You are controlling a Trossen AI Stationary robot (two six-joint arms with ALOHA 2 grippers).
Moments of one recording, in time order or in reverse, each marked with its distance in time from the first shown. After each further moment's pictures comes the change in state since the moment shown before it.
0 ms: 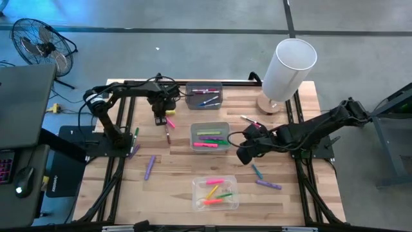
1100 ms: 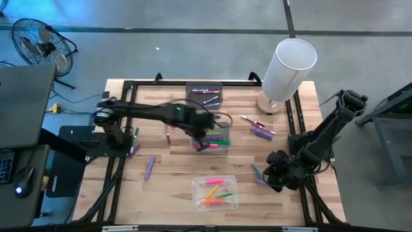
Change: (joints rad) left arm -0.682 0.066 0.687 -0.159 0.011 -0.810; right arm 0.577 -0.182 -0.390 0.153 0.058 0.332
